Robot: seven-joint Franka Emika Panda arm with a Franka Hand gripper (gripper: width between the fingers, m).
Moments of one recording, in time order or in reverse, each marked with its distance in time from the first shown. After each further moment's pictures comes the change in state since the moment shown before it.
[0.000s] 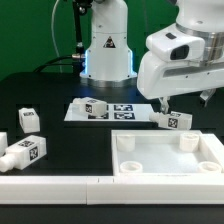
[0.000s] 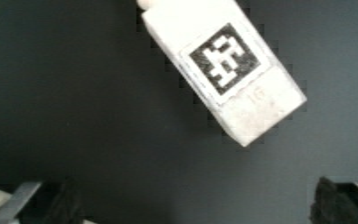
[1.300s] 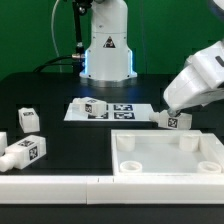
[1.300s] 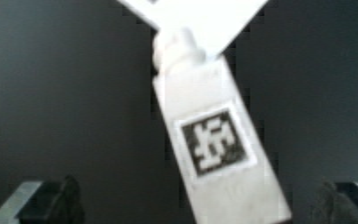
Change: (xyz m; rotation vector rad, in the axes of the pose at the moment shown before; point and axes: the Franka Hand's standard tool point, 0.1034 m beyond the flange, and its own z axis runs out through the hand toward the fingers) arm -0.012 -0.019 0.020 -0.207 -0.524 -0.160
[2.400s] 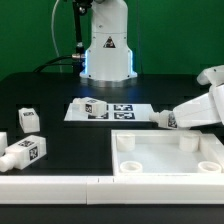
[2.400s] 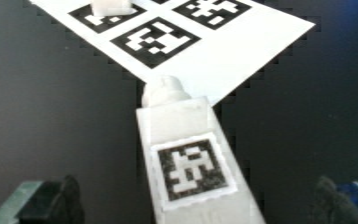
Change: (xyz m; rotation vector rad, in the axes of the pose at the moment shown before) arm 0.007 -0.009 0.016 -0.041 -0.311 -0.063
